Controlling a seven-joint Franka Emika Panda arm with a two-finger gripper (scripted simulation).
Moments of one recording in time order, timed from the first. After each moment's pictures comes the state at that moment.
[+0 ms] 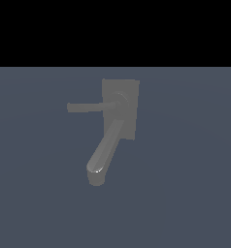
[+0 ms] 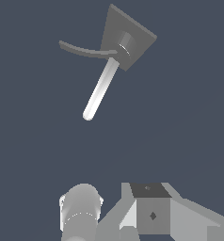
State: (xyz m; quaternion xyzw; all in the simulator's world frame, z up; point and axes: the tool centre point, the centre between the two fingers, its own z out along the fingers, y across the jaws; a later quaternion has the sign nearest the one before) arm -0.224 0.011 0.467 0.99 0.10 -0.02 0.11
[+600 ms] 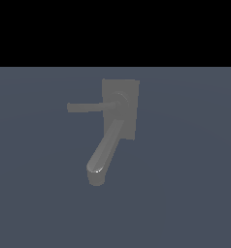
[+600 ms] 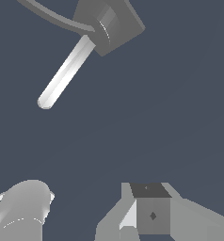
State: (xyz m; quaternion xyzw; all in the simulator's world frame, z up) arm -0.187 -0.017 0.432 0.95 0.17 -0.08 0.25
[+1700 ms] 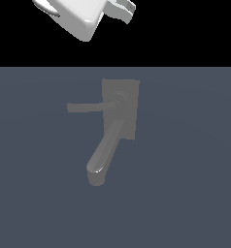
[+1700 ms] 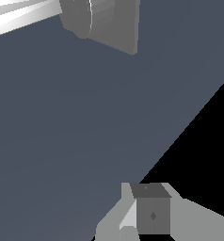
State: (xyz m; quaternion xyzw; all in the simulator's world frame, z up) arm -0.103 -0.024 0.382 0.79 0.34 -0.14 0.49
